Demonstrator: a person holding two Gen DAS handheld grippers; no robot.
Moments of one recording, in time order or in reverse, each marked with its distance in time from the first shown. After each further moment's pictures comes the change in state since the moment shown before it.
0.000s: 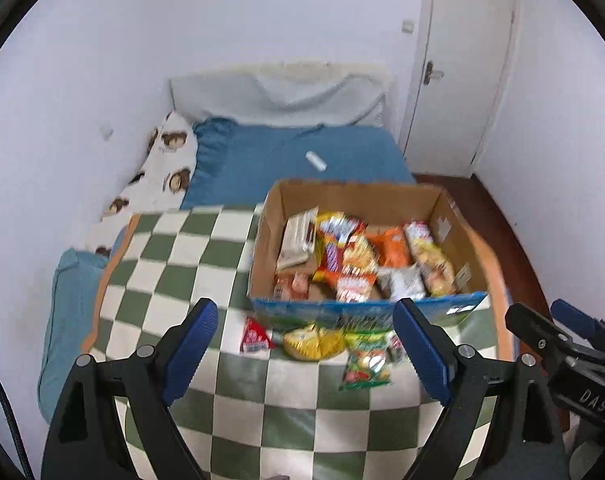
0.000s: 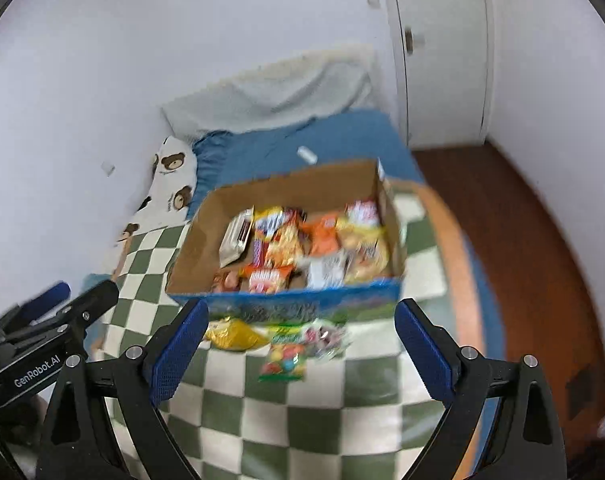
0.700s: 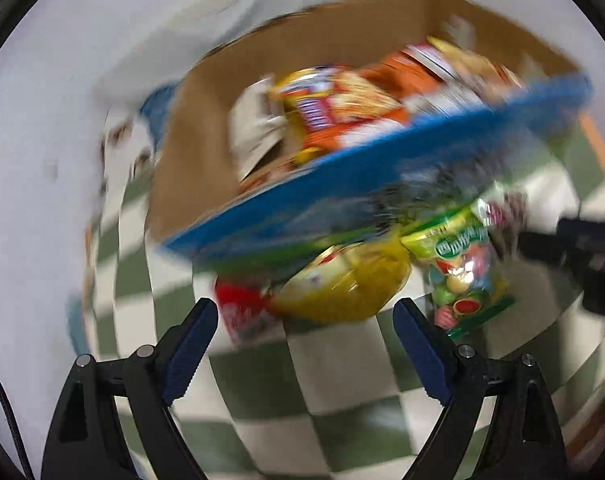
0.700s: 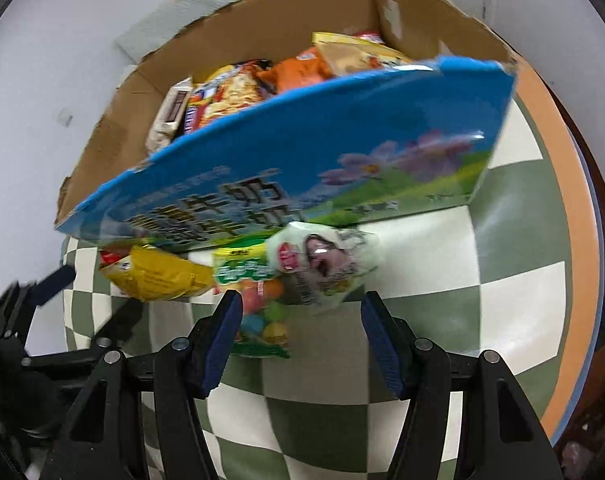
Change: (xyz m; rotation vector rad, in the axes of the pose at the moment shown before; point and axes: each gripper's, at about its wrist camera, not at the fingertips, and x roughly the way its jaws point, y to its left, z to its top) left arm 0.178 -0.041 -0.079 0.525 0.247 0.086; right arm 0.198 -0.034 -0.073 0.126 0.342 -0.001
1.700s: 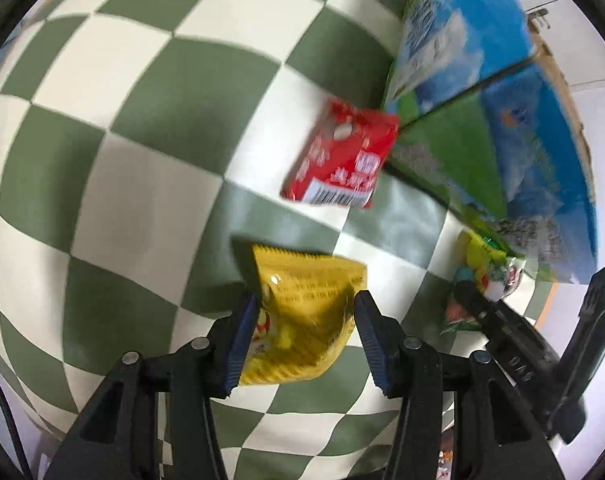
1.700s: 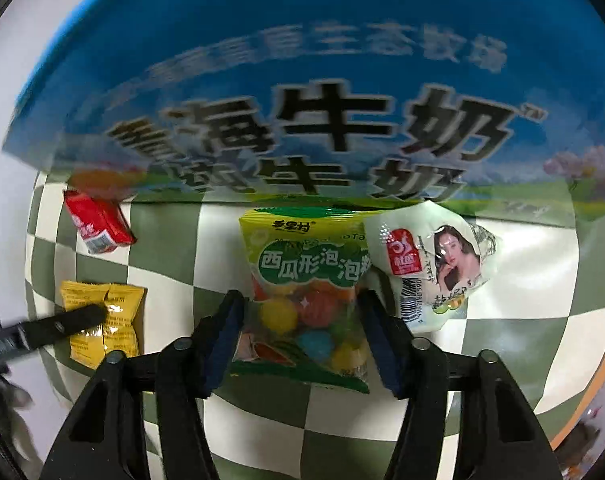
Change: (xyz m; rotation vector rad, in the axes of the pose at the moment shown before) left arm 0.064 0.130 -0.120 -0.830 0.357 -0.521; right arm 0.083 0.077 -0.003 -0.198 0.147 -0.089
